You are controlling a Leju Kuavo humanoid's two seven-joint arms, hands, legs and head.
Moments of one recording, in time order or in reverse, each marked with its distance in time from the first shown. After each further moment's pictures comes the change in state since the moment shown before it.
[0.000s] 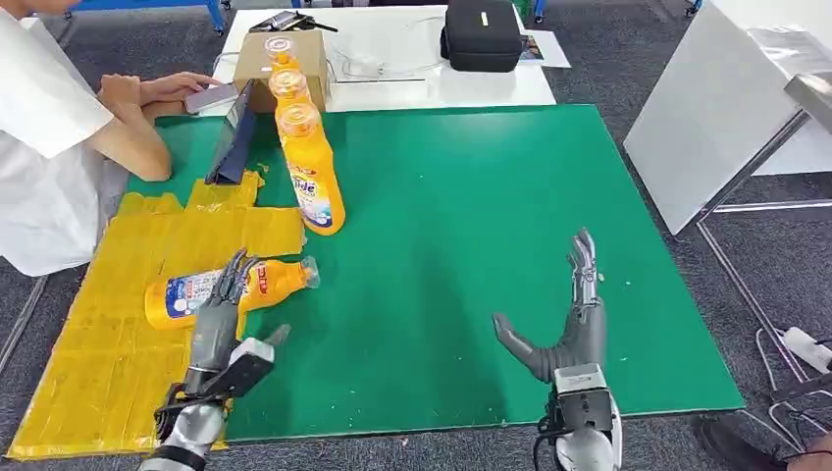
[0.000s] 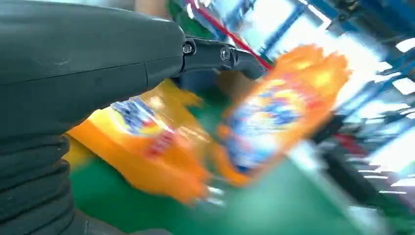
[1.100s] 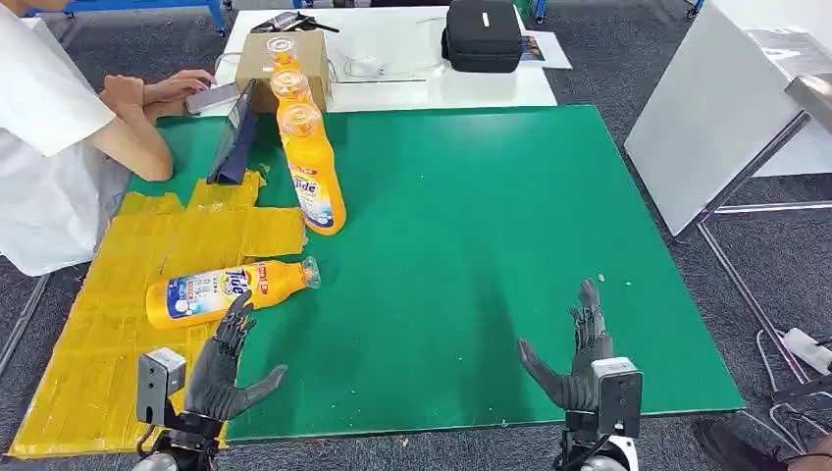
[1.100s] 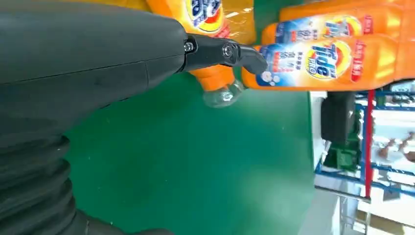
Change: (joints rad) left arm 0.223 -0.083 0.101 -0.290 0.541 -0.567 0.334; right arm 0.110 0.067 -0.167 0.033 -0.115 0.175 0.173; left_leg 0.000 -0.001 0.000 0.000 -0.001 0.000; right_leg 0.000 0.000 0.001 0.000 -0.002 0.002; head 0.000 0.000
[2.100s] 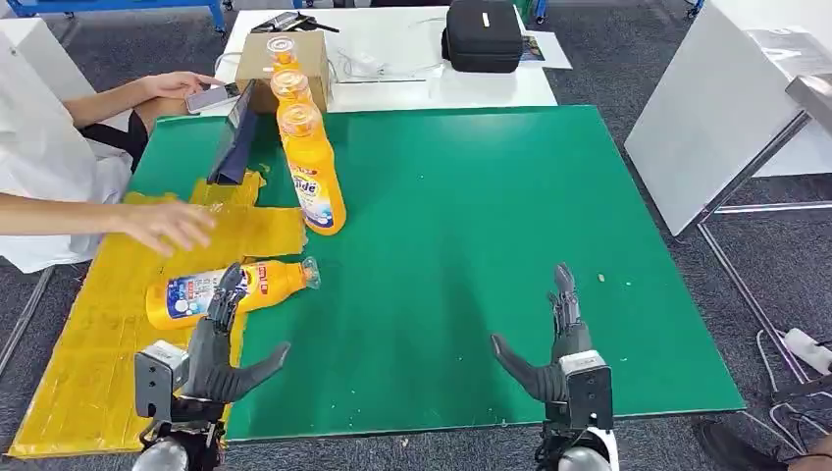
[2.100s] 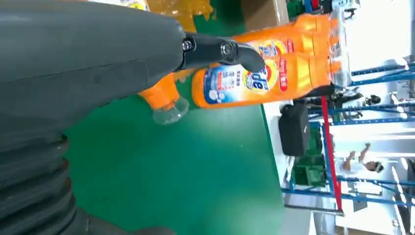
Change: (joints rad) left arm -0.018 0.014 -0.105 -0.114 -0.087 0.178 -0.045; right arm -0.030 -0.022 0.123 -0.020 0.058 -0.073 0.009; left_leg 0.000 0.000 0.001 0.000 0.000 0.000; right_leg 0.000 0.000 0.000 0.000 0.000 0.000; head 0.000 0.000
